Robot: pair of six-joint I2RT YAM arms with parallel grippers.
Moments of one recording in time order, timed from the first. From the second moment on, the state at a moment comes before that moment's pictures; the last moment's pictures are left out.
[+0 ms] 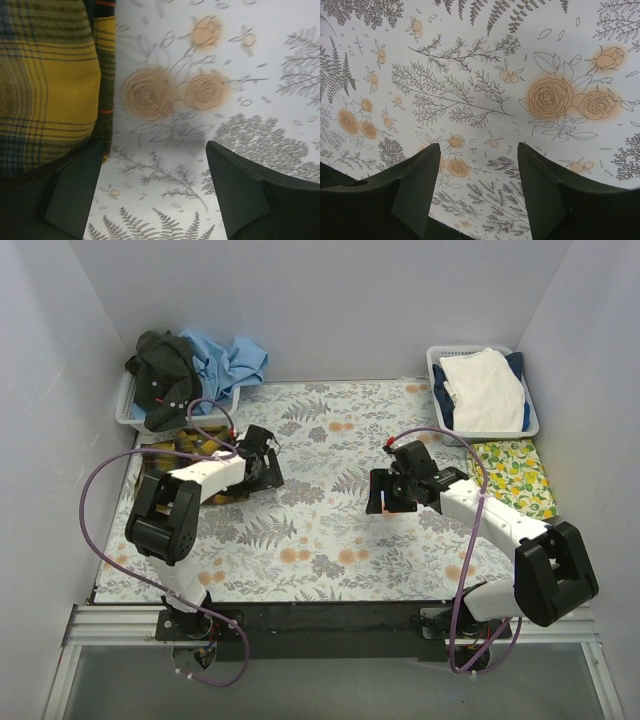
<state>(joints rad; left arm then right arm) -0.38 1.79 1.12 -0.46 -0.23 -0.62 0.52 1.36 0.87 -0.49 -0.17 0.40</state>
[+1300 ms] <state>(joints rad) -0.30 1.98 1.37 -0.42 -0.18 -0.63 0.52 1.28 0.80 -0.48 -0.19 0.42</state>
